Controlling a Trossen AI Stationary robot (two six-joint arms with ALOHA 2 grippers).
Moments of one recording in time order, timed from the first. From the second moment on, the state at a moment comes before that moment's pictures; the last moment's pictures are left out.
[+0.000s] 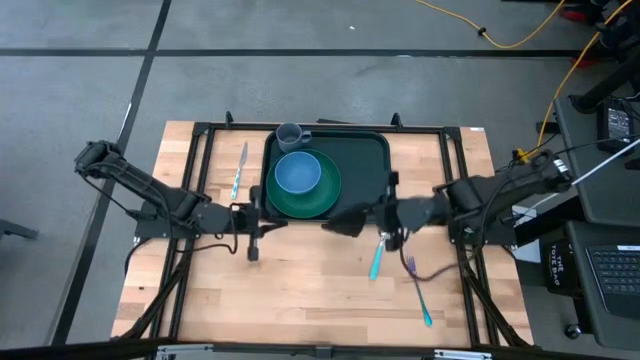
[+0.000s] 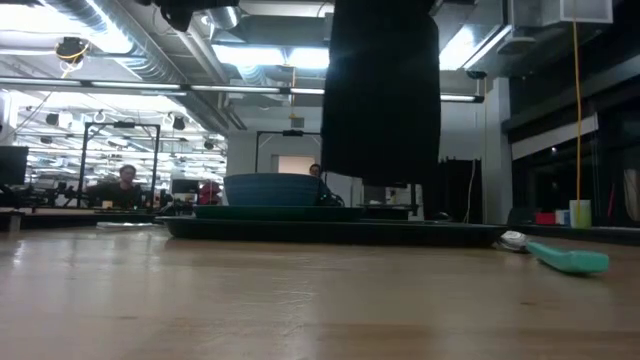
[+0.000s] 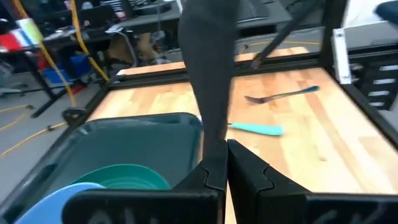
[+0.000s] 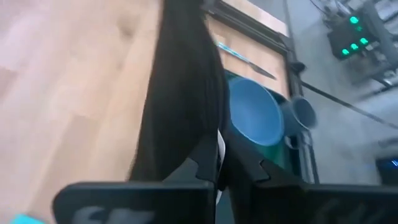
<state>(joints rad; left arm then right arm) -0.42 1.02 0.66 0.06 -0.52 -0.03 0.35 1.30 1.29 -0.70 0.49 -0.18</state>
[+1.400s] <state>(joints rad) 0.34 0.98 0.66 -0.04 0.21 0.28 -0.41 1.27 1.29 -0.67 0.05 -0.87</state>
